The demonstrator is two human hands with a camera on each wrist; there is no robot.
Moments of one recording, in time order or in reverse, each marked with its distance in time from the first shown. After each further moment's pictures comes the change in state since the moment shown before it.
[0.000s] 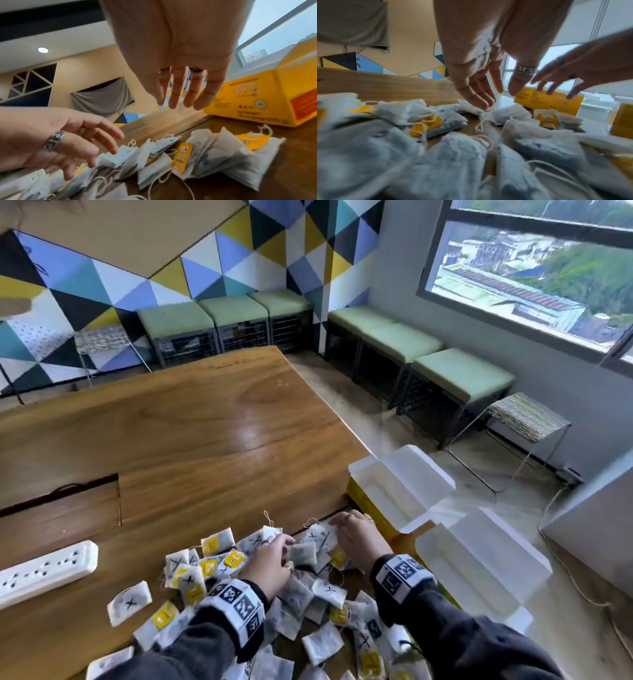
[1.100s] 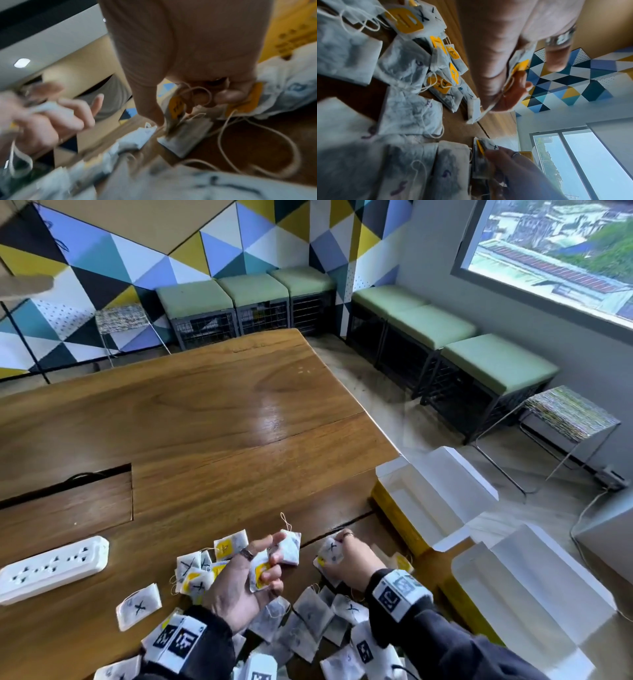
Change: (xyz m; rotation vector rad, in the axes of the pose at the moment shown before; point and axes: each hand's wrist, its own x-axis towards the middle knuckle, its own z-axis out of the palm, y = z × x) left_hand -0.023 -0.013 -0.049 -1.722 -0.197 -0.402; right_hand 0.021 -0.023 0.040 -0.047 -0.353 0.279
